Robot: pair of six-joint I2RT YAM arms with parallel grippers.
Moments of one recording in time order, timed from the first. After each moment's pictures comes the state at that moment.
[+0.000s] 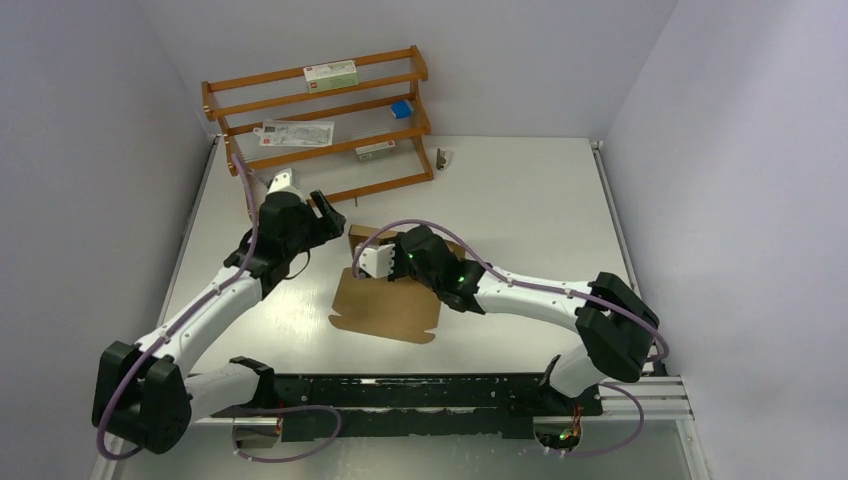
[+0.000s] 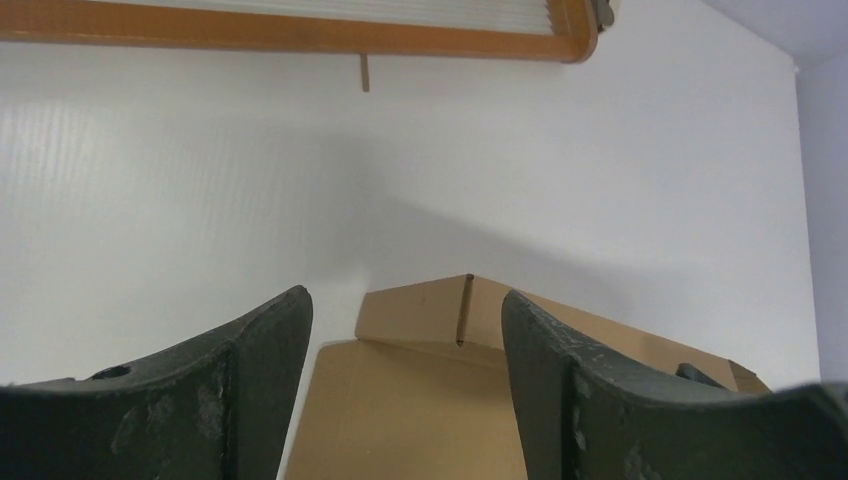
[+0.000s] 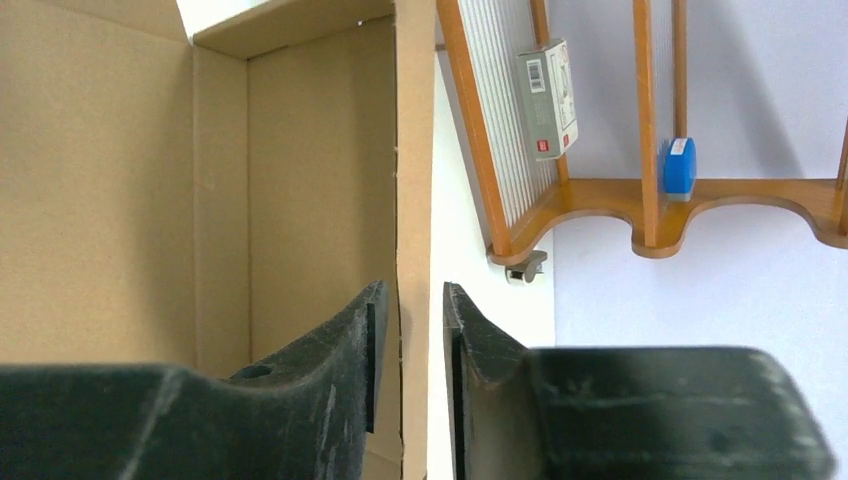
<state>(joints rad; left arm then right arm) -0.36 1.10 0.71 -0.07 -0.14 -0.63 1.00 1.52 0.90 0.17 0.23 -0.99</state>
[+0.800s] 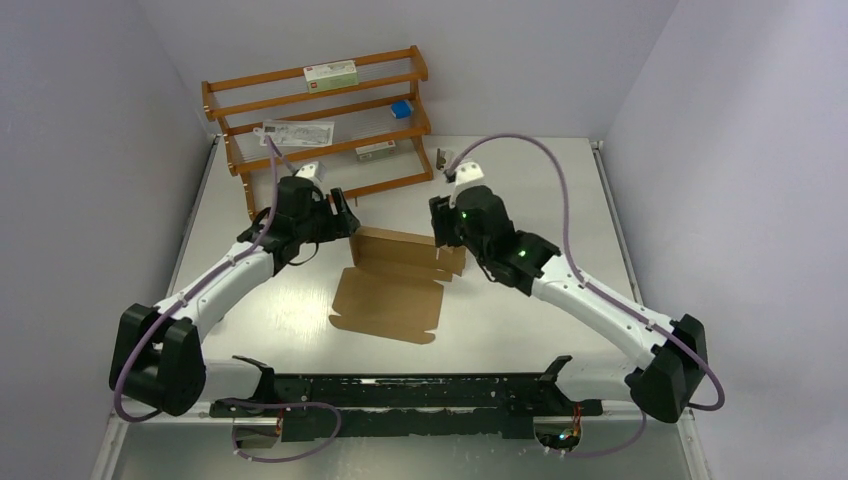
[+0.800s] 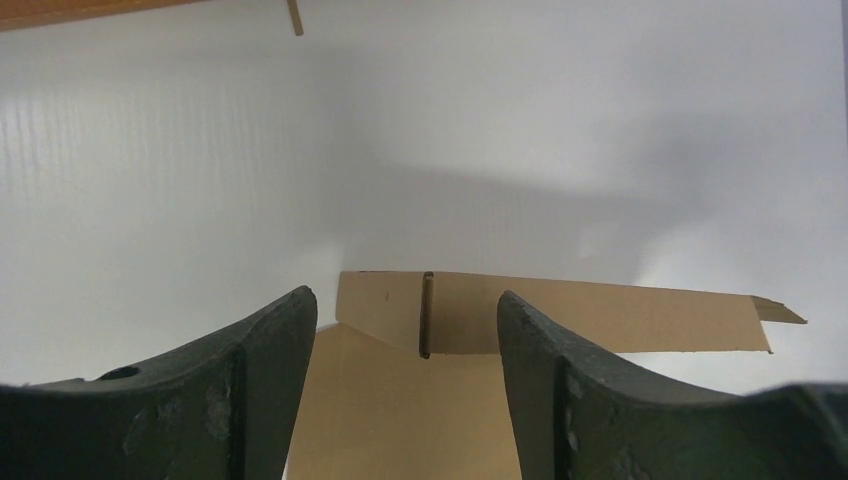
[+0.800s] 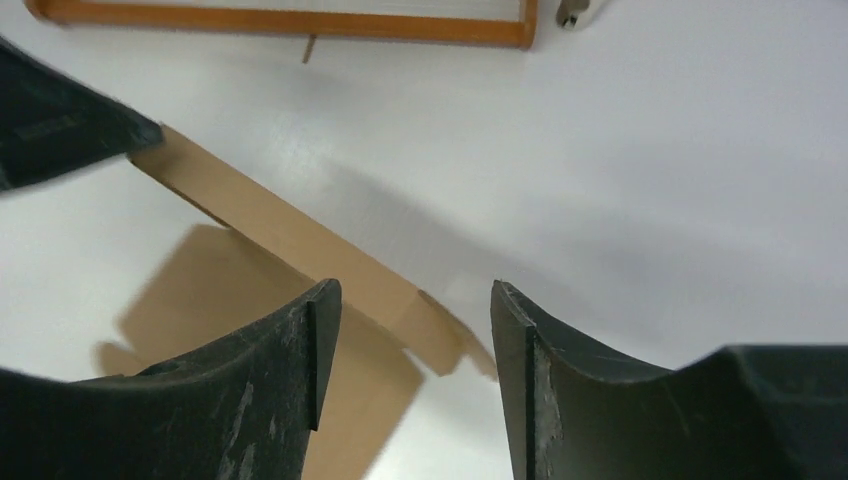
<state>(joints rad) -0.35 1.29 0.85 -0.15 0.05 -0.51 0.82 1.23 1.03 -0.24 0.37 0.08</state>
